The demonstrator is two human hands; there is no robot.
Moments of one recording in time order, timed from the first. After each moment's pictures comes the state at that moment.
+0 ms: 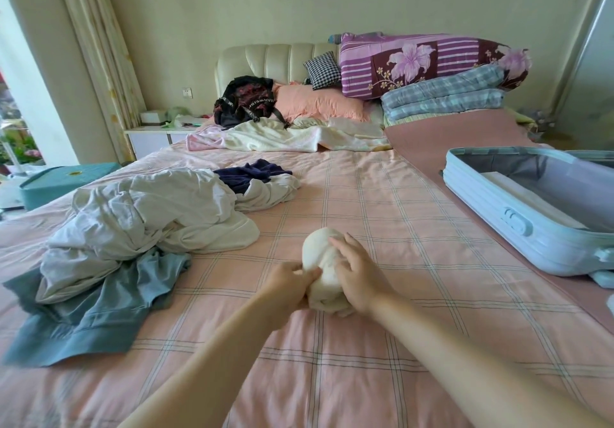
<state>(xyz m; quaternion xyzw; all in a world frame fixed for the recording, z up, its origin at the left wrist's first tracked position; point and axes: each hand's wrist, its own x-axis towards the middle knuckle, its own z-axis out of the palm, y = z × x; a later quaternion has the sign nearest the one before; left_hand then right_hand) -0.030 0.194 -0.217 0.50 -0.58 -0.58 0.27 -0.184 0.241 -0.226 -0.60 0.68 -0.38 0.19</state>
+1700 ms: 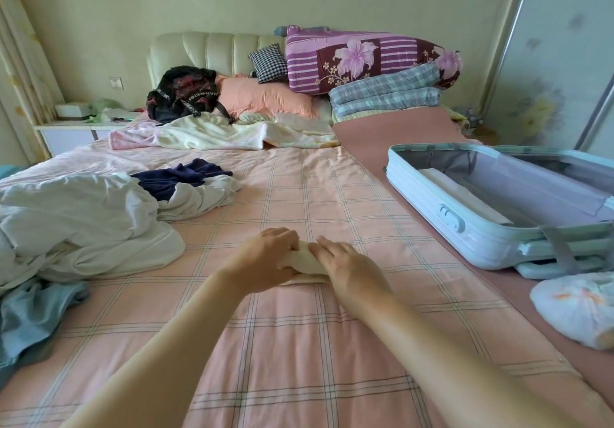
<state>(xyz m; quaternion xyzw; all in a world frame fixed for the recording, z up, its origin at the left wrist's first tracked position) -0.112 0.124 -0.211 0.21 -0.95 -0.10 0.22 -0.281 0.253 -0.227 -0.69 0.71 -0.12 -0.09</state>
